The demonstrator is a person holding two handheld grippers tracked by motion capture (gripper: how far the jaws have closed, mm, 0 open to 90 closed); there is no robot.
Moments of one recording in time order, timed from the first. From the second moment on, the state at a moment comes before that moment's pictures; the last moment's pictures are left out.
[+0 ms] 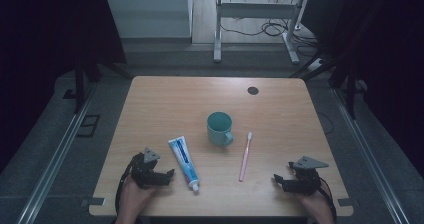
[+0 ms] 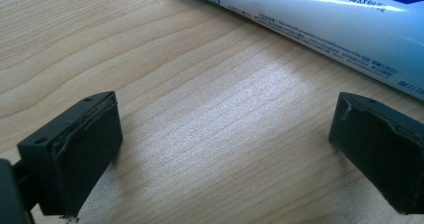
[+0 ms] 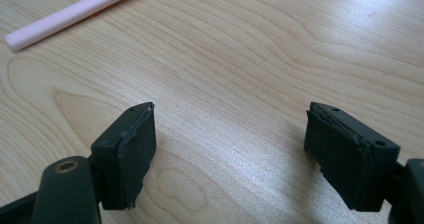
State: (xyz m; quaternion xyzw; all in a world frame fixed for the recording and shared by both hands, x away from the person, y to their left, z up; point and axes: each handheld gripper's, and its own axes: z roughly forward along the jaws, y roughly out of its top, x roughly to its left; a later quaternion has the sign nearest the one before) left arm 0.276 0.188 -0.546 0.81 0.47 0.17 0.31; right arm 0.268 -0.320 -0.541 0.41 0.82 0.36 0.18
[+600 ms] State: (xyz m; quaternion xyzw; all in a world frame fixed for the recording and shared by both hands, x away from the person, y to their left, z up) left arm 0.278 0.187 -0.546 0.81 0.47 0.17 0.31; right arm 0.268 -0.319 -0.541 0.41 0.82 0.36 0.18
